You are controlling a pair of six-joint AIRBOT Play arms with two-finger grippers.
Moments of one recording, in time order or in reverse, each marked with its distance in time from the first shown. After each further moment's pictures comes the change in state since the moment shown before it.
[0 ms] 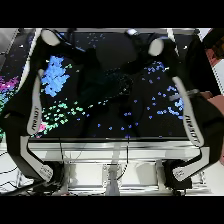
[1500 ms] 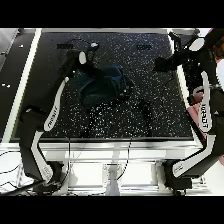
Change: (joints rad) left arm -0.144 -0.137 -0.024 0.525 0.065 0.068; right arm -0.369 -0.107 -0.031 0.251 0.064 -0.057
